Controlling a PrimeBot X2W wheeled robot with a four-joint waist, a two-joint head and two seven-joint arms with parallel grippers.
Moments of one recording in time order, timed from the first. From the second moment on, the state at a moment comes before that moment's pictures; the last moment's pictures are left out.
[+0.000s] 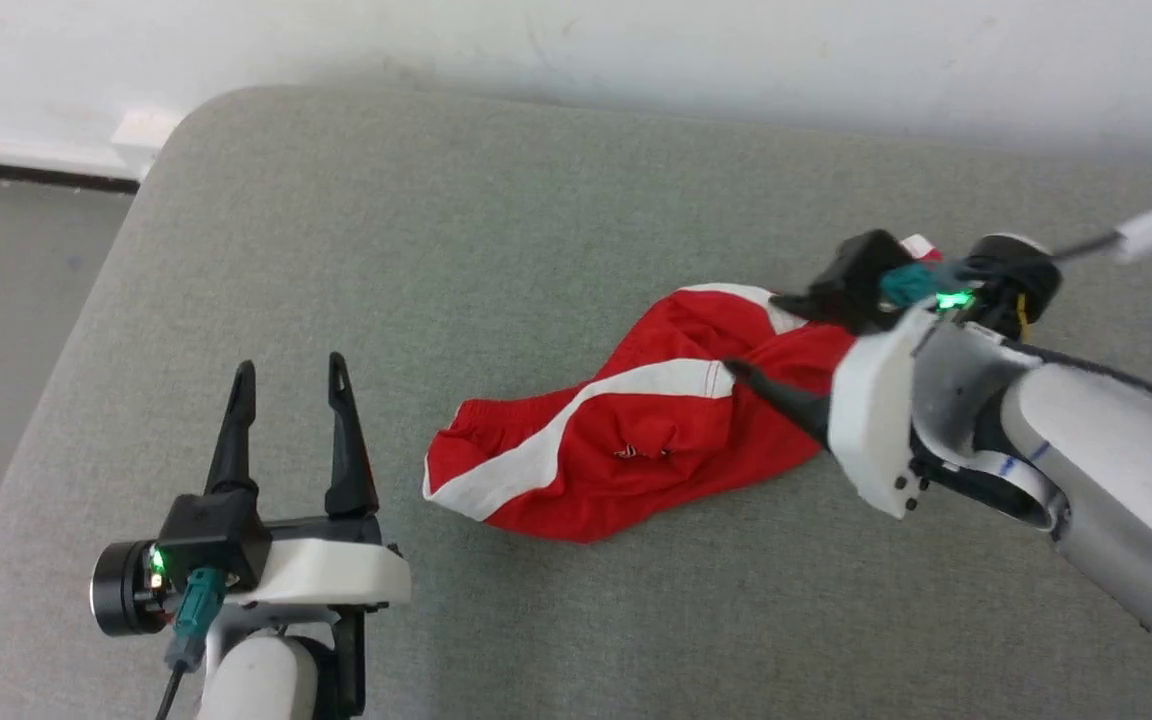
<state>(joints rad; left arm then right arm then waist) -0.10 0.12 -0.13 0.00 -0.16 0.23 -0.26 -0.83 -0.58 0.96 0.18 0.72 0.13 0.30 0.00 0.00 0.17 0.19</state>
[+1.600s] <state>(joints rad) -0.03 0.05 -0.06 0.03 -0.09 0.13 -0.26 -0.45 -0.78 1.13 0.34 0.68 0.13 -0.13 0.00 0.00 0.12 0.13</state>
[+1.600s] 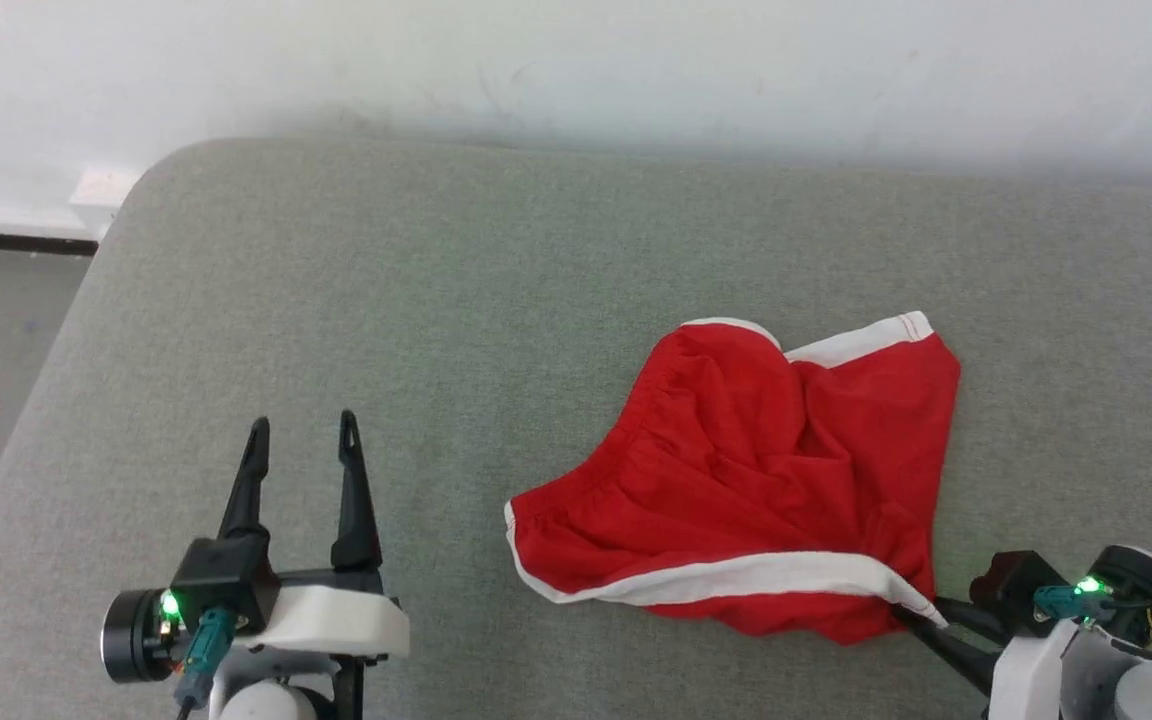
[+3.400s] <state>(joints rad) -0.15 0.05 -0.16 0.03 -0.09 0.14 -0.26 -1.14 -0.67 1.11 0.56 0.88 0.13 0.12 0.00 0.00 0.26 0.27</state>
